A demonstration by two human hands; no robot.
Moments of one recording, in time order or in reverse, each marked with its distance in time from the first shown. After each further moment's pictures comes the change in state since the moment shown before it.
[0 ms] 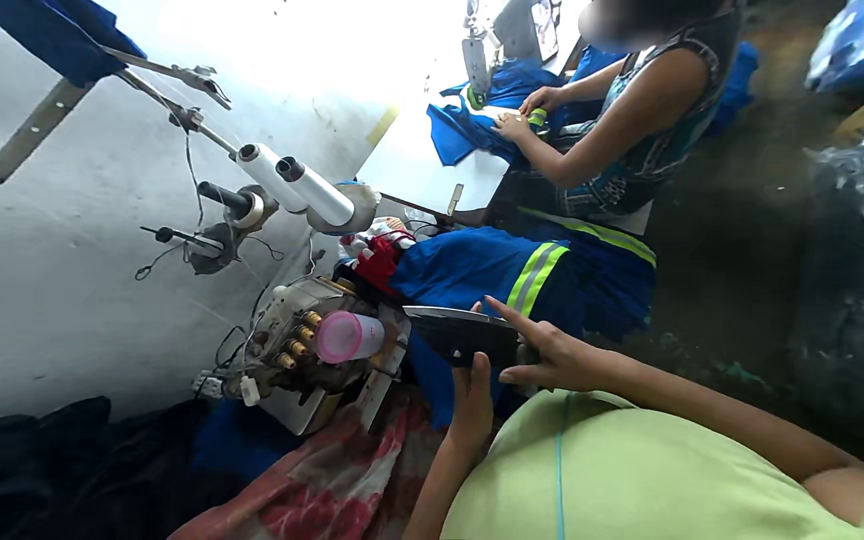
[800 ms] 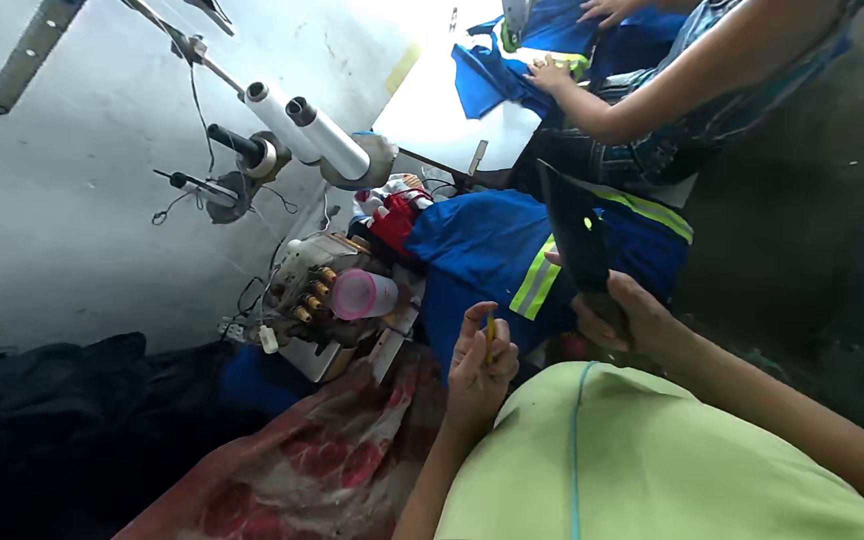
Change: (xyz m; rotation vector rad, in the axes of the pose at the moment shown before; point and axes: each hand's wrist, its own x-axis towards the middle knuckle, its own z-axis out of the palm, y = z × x) left_hand -0.002 -0.005 -0.026 -0.755 -0.287 -0.186; right_hand -0.029 0.026 -0.020 0.798 0.126 0.084
